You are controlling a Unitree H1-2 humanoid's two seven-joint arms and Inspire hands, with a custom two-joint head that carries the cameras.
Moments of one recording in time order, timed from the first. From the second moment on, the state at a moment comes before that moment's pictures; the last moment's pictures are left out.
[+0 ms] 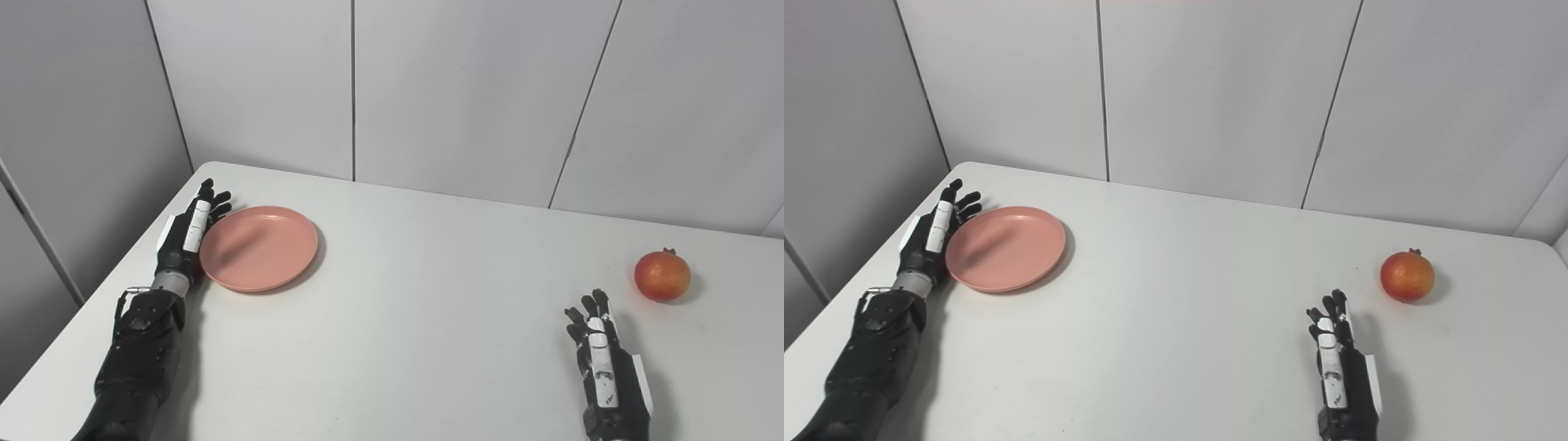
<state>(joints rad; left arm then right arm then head) -0.48 0.40 0.24 0.80 -0.19 -0.25 -0.15 0.02 0.03 0.04 -0.06 0.09 -0.01 0.00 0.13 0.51</state>
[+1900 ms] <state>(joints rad) -0.41 0.28 0.22 0.56 -0.19 -0.09 -0.11 0.03 0.03 0.05 -0.08 0.07 0.02 0.00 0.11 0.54</state>
